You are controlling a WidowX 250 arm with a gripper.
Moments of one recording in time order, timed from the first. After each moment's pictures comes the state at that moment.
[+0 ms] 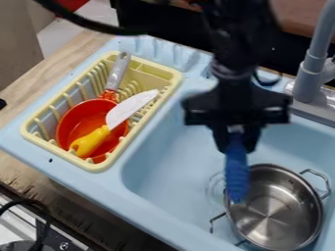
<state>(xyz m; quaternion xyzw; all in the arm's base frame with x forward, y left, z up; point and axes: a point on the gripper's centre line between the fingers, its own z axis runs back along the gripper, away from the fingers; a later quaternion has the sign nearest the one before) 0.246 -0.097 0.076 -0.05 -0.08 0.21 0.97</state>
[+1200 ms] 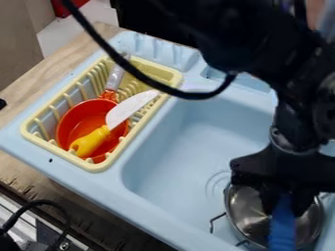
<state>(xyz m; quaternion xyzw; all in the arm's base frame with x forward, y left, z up) 0.220 -0.151 0.046 -0.05 -0.05 0.18 0.98</state>
